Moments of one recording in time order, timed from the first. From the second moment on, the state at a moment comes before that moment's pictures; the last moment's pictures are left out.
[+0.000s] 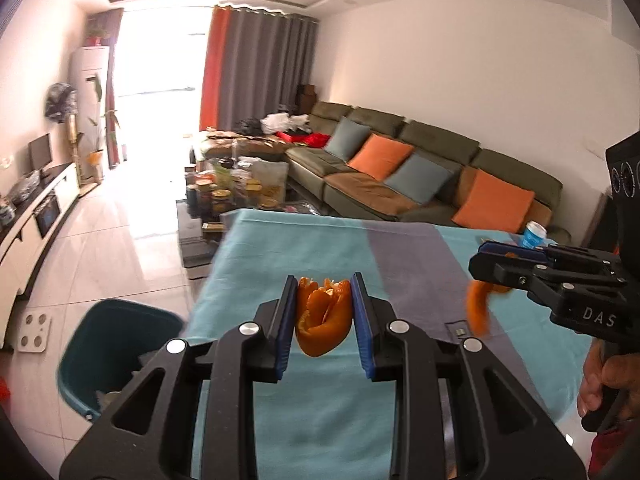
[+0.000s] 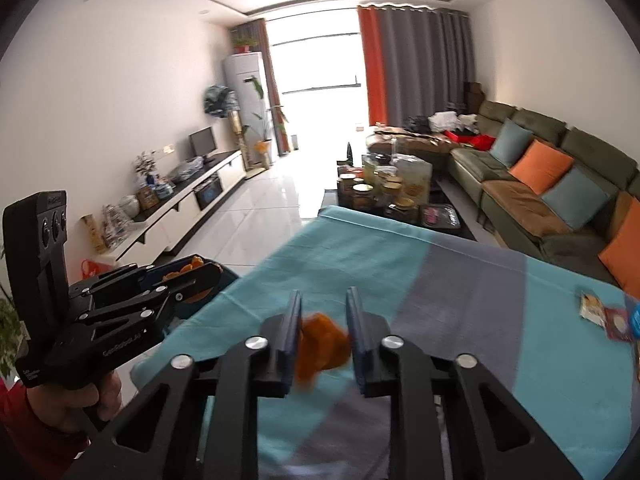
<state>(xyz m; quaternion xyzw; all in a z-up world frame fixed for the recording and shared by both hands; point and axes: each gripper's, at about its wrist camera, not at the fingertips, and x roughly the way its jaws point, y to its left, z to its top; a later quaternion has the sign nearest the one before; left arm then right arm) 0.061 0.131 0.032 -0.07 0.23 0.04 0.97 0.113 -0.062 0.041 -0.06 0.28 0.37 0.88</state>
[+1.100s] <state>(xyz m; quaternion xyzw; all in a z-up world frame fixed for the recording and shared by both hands) 0.022 0.215 0.034 -0.11 0.22 0.13 0.96 0.094 -0.047 -0.071 -0.14 0.43 0.33 0.83</state>
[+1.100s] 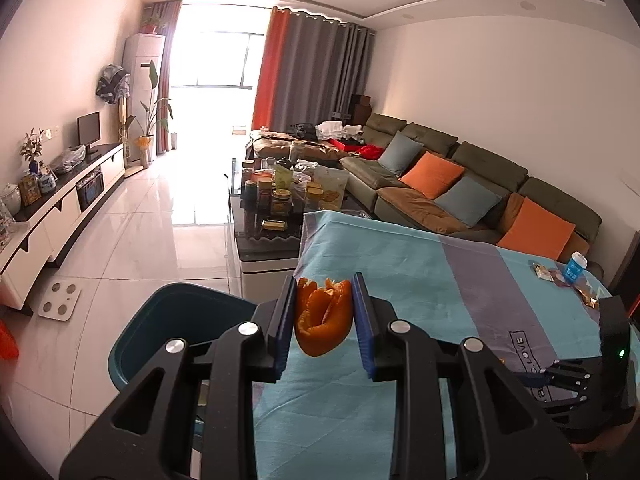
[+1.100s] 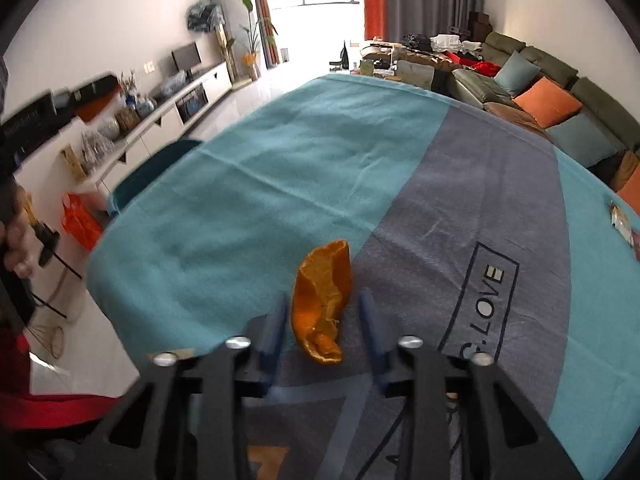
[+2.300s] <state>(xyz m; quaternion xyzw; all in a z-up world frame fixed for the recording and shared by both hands) -0.031 0.308 0.017 -0.13 0.23 0.25 0.93 0.103 0.181 0.022 -0.17 0.32 0.52 0.77</state>
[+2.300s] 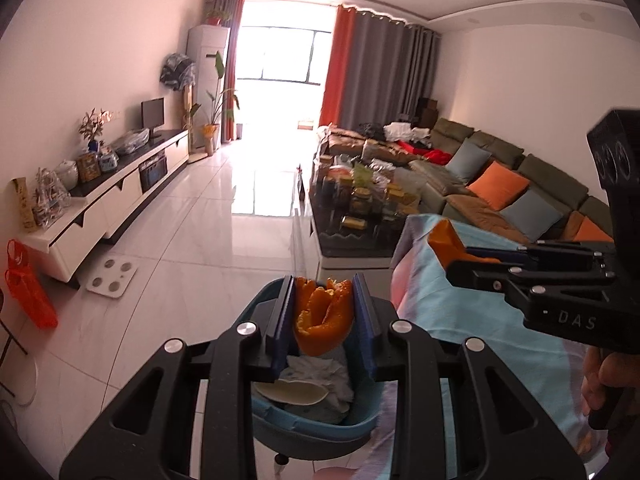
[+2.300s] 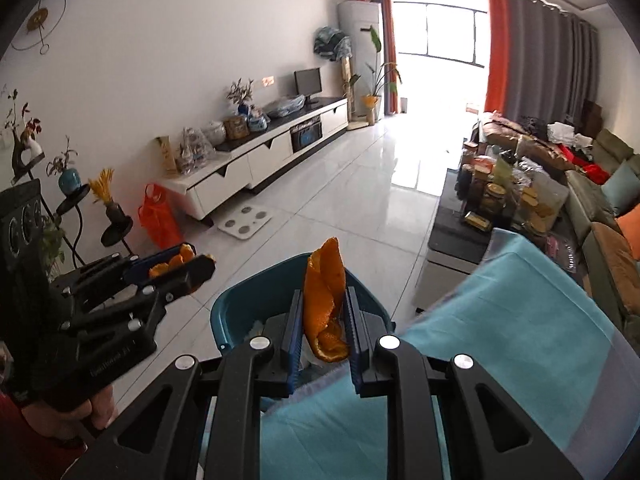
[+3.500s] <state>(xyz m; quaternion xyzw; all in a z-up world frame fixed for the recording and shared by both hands) 0.078 0.395 -0.086 -0.18 0.31 0.26 0.90 0.137 0.247 -0.052 -0.21 0.40 0.50 0.74</state>
